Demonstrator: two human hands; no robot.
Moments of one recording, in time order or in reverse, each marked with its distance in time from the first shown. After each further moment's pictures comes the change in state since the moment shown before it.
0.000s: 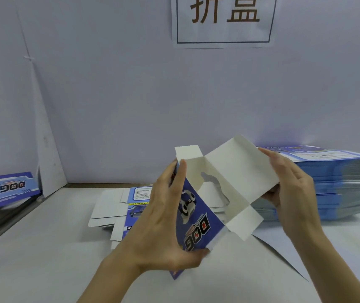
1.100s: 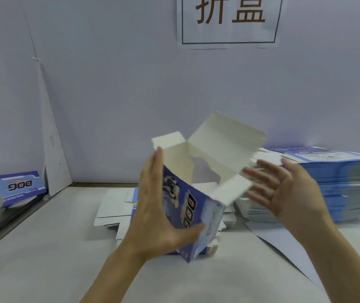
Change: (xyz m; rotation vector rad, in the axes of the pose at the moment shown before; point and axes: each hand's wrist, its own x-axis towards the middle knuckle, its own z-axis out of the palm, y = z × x) left_hand 0.003 -0.004 -0.007 -0.066 0.247 -0.107; right_hand 0.007 -0.005 -0.002 0.265 -0.145 0.461
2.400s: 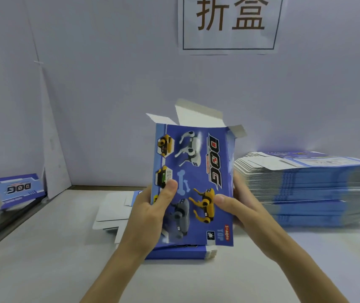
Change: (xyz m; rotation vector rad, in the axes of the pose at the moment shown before) left_hand 0.009 0.009 -0.001 -0.553 0.144 -0.507; right_hand -0.005 0.043 0.022 -0.398 -0.440 -0.155
